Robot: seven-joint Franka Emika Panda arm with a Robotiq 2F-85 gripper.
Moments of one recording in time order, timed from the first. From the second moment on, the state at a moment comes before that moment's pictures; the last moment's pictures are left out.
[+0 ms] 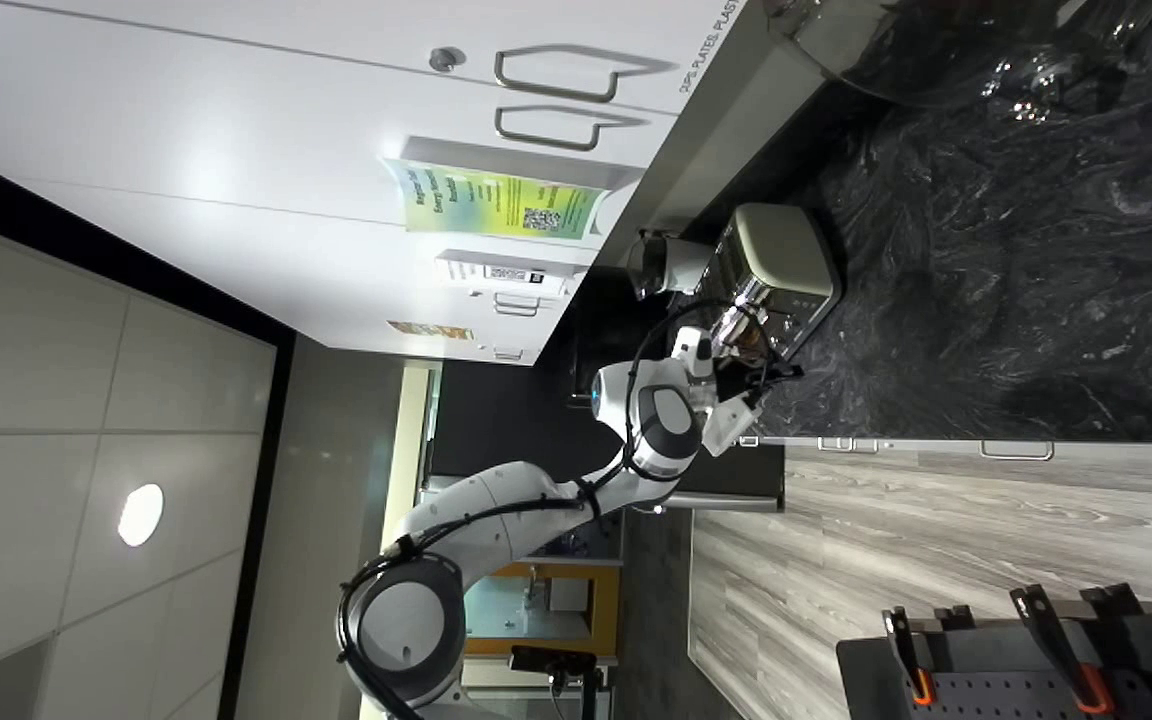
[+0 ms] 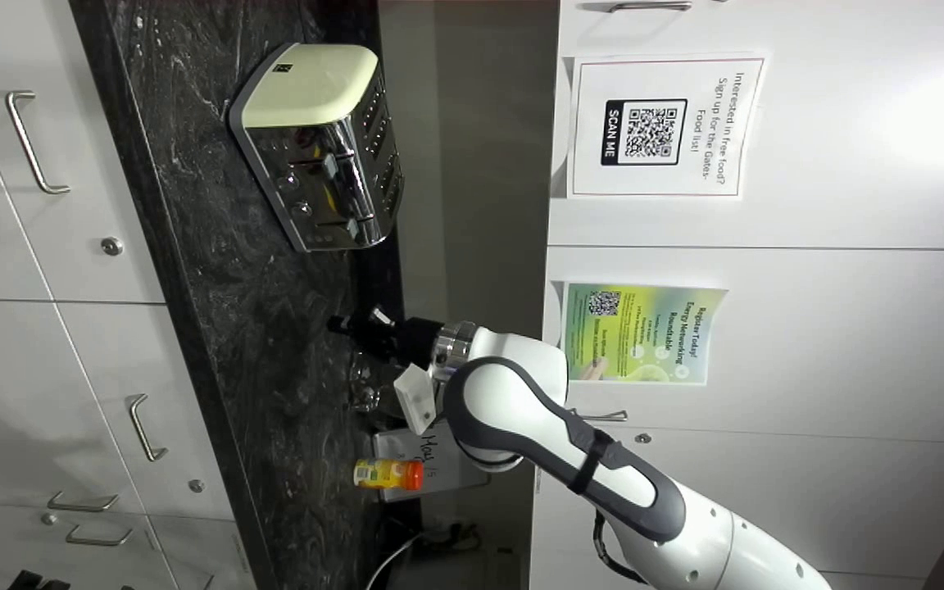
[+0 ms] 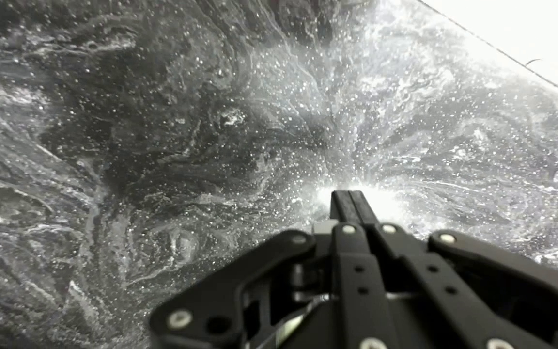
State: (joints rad) arm 0.08 0.29 0.02 -2.34 -0.05 2.88 0.08
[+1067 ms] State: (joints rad) arm 0.09 0.09 0.03 -2.49 -0.08 2.85 0.08
